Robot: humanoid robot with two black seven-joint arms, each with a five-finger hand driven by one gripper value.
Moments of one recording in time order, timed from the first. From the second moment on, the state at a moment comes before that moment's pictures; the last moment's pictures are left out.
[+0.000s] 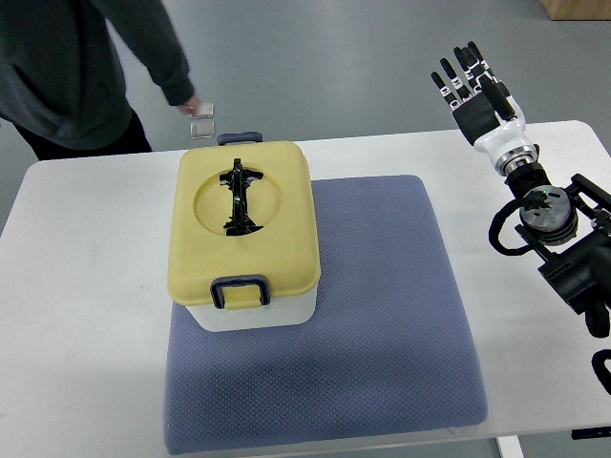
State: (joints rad) left arm 0.11 0.00 -0.07 -0.24 0.05 0.00 0.04; right arm 0.74 -0.20 0.94 0.67 0.20 0.35 0.27
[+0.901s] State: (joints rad) left arm 0.11 0.00 -0.07 -0.24 0.04 0.00 0.05; right arm 1.03 -0.30 0.70 0.76 -0.75 0.46 0.27
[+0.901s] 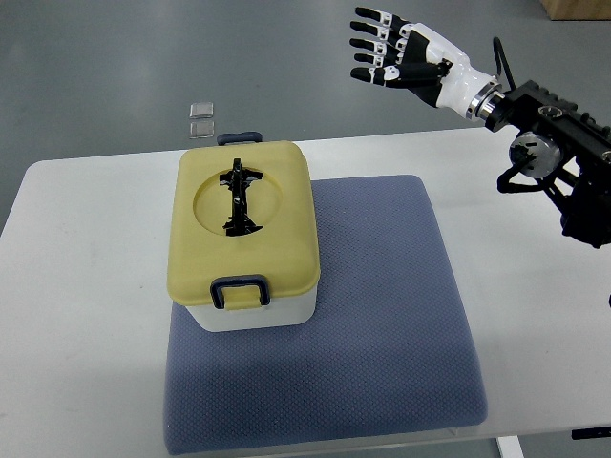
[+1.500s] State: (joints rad) left arm 0.10 0.00 -0.07 -0.25 0.05 -0.01 0.05; right arm 1.49 -0.39 0.22 1.17 -1.50 0.44 0.29
